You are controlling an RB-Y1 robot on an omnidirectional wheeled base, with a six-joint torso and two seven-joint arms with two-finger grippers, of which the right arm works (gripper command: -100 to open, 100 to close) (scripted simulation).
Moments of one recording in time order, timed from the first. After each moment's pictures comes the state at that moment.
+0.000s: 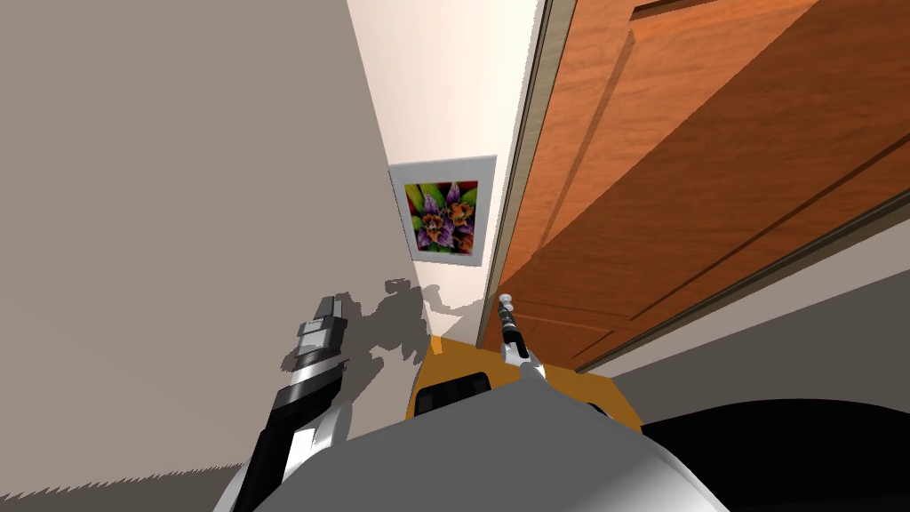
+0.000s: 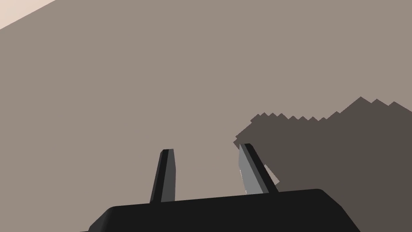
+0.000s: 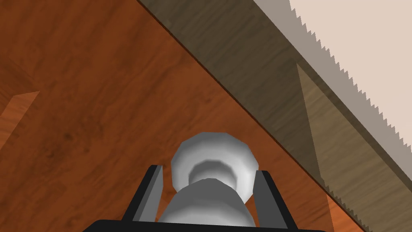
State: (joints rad) arm -0.09 -0.08 -0.30 -0.75 -0.19 -0.61 0.80
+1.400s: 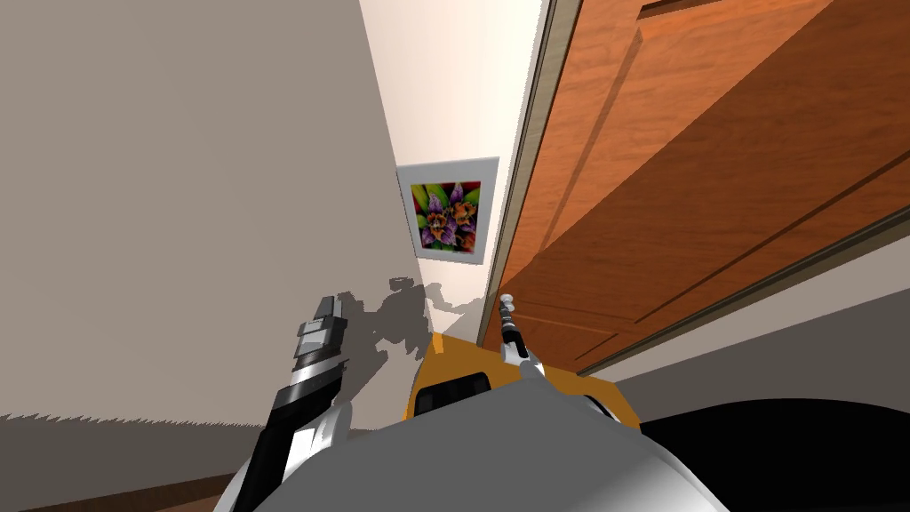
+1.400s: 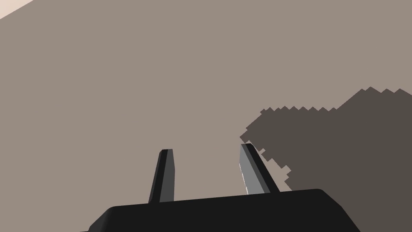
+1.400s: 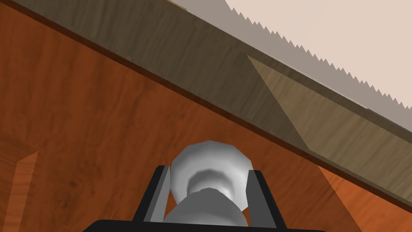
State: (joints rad) arm -0.12 -0.11 -0.25 -0.70 -0.24 -0.66 0.49
